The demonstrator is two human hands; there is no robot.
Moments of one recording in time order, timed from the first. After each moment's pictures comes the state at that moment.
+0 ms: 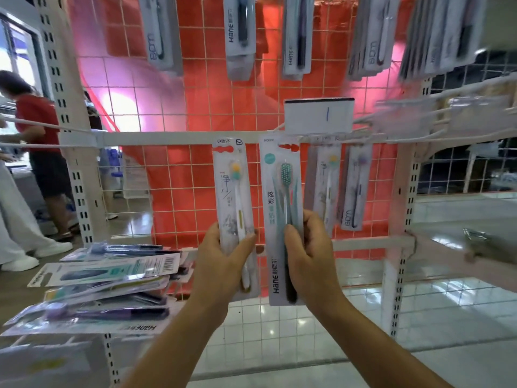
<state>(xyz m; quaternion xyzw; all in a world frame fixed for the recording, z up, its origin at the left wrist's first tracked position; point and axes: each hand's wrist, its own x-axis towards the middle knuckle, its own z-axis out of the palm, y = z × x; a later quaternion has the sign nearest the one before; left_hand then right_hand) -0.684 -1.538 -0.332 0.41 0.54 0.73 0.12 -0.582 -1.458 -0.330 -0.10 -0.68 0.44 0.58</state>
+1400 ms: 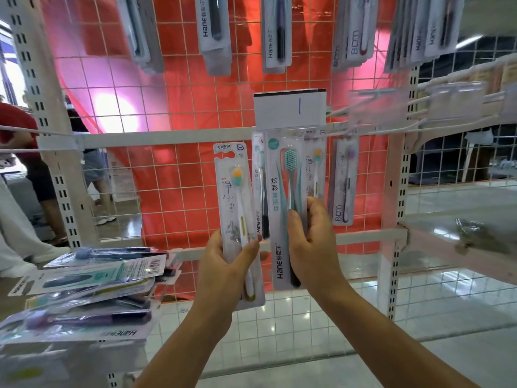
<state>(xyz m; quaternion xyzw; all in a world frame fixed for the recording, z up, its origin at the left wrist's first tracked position) -0.659 -1.520 -0.341 0.40 0.55 0.72 0.14 -0.562 -1.438 -0.319 -0.13 -0.68 0.39 0.60</state>
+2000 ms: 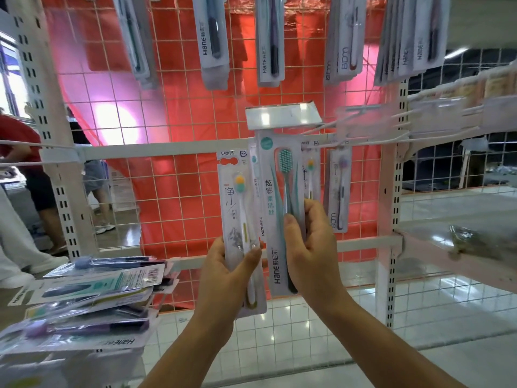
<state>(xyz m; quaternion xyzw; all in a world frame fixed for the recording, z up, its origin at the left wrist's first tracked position) -0.642 -1.526 -0.331 0.42 0.51 0.73 0.16 -0.548 -1.450 -0.310 -0.08 -0.68 0.40 0.61</state>
